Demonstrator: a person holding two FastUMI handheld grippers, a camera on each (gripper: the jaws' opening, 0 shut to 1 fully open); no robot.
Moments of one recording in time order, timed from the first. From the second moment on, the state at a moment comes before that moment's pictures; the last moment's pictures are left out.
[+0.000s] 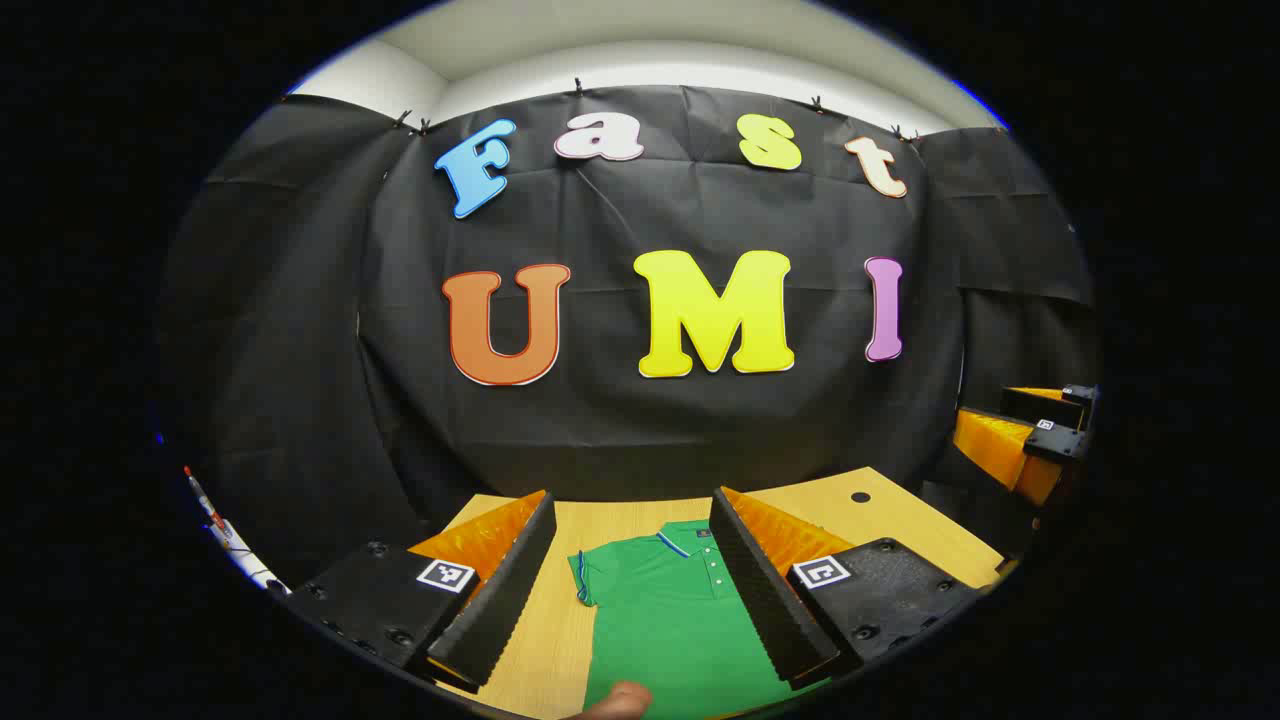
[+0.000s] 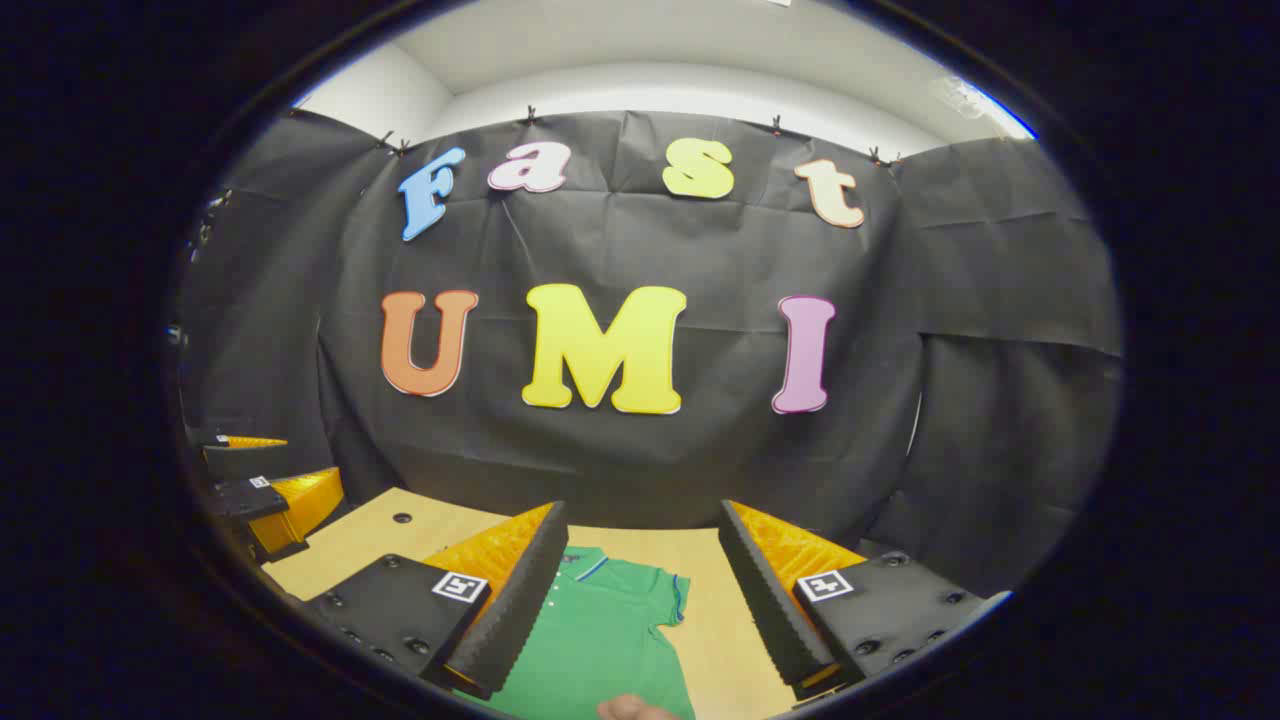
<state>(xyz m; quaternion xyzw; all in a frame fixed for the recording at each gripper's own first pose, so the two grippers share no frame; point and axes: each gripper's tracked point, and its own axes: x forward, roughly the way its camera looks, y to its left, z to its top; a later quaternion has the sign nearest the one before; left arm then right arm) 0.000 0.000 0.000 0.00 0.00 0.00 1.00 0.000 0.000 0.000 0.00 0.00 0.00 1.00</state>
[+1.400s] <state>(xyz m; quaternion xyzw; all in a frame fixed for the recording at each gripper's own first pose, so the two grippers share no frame) 0.055 -0.046 -0.008 0.02 0.01 0.00 1.00 0.108 -0.045 -0.131 0.00 0.14 0.01 0.99</state>
